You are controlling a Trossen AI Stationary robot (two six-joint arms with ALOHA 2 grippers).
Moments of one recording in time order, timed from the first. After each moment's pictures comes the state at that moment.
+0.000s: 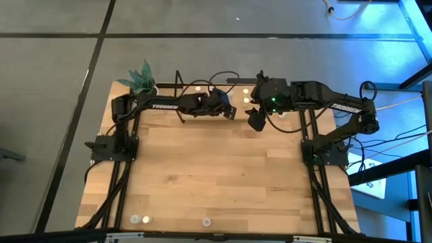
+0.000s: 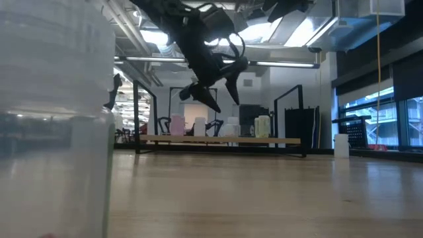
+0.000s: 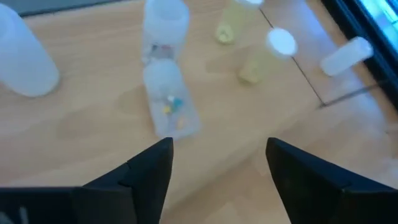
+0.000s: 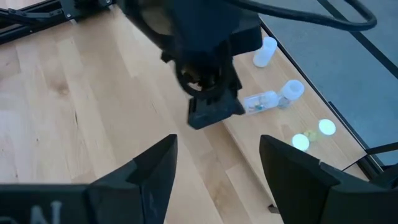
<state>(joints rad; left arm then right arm) 0.28 1.90 1.43 -0.34 -0.30 -0.83 -0.09 1.42 1.66 -1.09 0.23 0.31</state>
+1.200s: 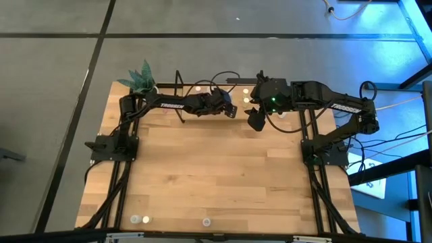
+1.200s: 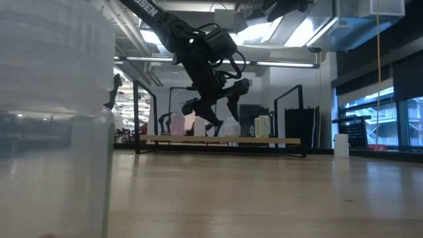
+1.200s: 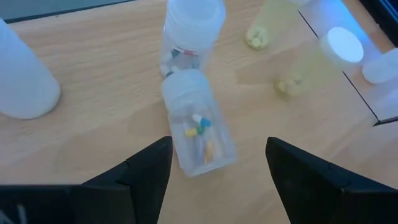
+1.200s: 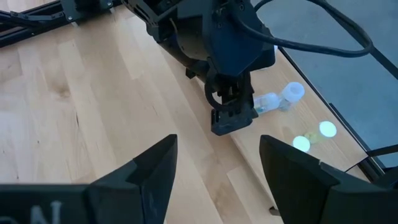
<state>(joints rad) 0.32 2.01 1.43 -0.25 -0.33 -0.77 -0.09 1.42 1.66 -1.08 0.23 0.31</state>
